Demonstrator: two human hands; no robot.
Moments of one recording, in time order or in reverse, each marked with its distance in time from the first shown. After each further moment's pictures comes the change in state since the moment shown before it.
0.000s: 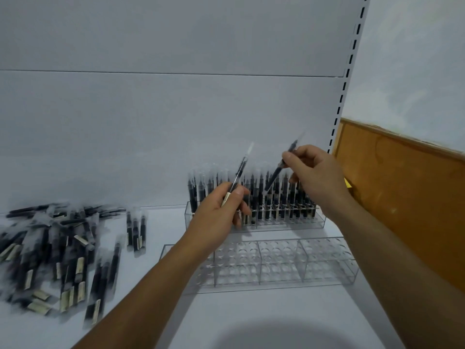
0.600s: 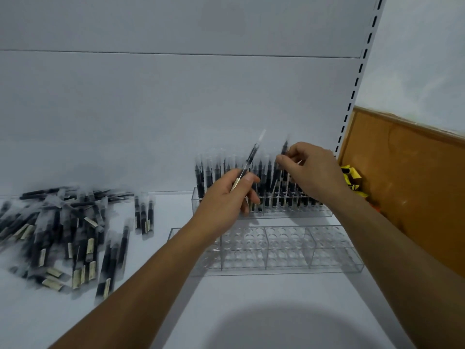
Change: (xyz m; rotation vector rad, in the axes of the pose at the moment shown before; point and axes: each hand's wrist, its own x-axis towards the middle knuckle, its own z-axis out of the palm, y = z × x) left_hand -0.001 0.002 0.000 0.044 -0.018 -0.007; right_hand 0.004 0.013 0.016 -0.458 -0.093 -0.156
